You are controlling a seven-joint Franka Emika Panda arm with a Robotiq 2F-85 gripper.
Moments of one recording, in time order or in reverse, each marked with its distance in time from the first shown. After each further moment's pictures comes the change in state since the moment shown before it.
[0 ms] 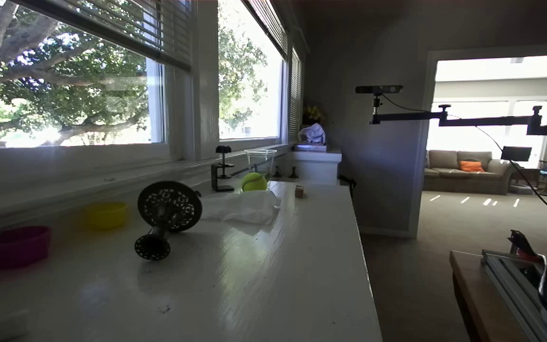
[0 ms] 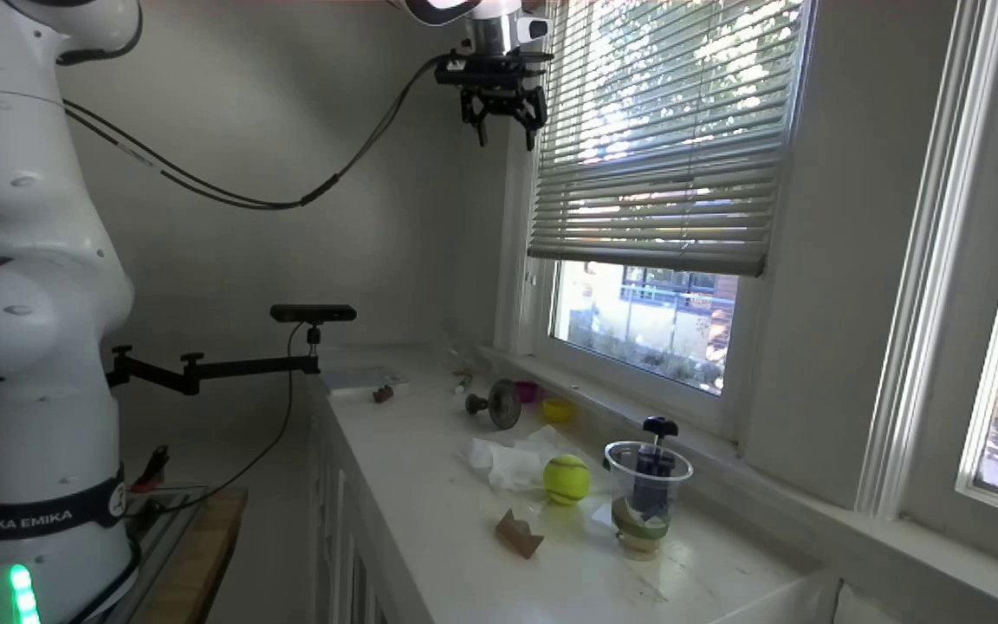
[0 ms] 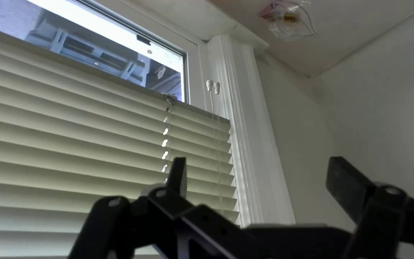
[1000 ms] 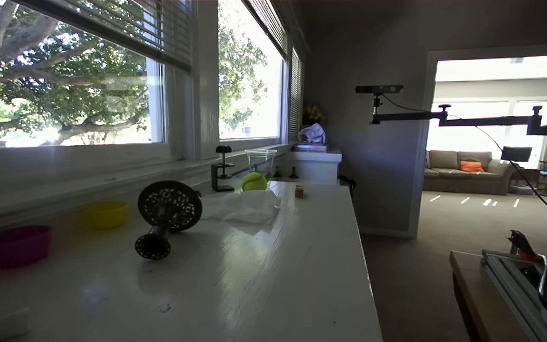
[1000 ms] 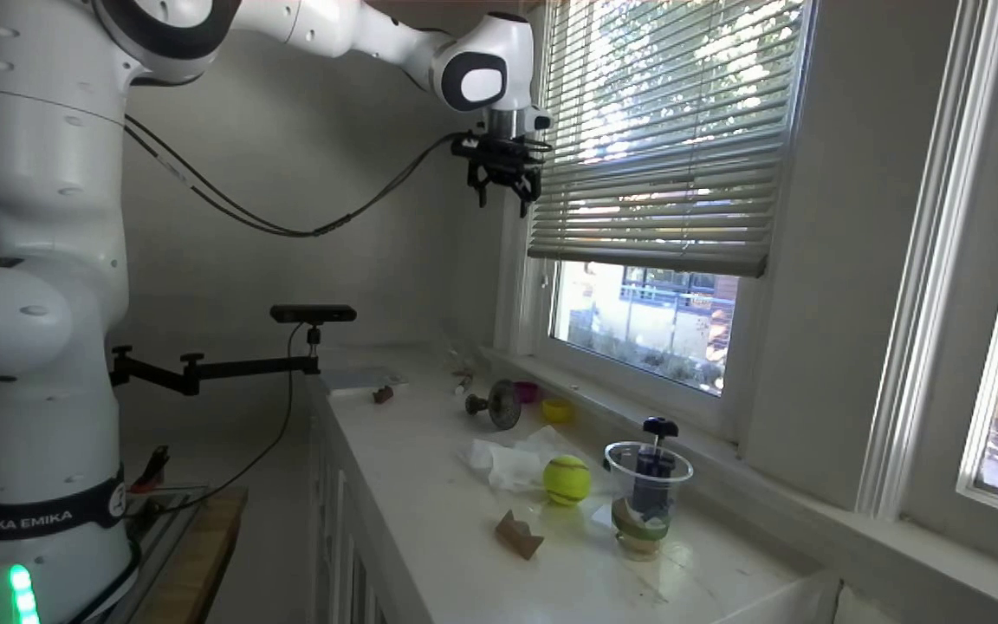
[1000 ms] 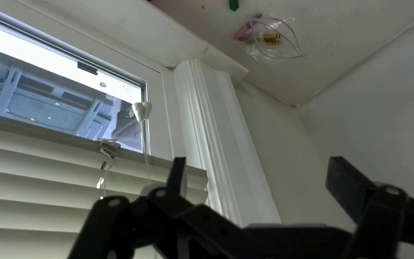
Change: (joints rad) arm 0.068 0.243 0.102 0.075 -0.081 0.073 0.113
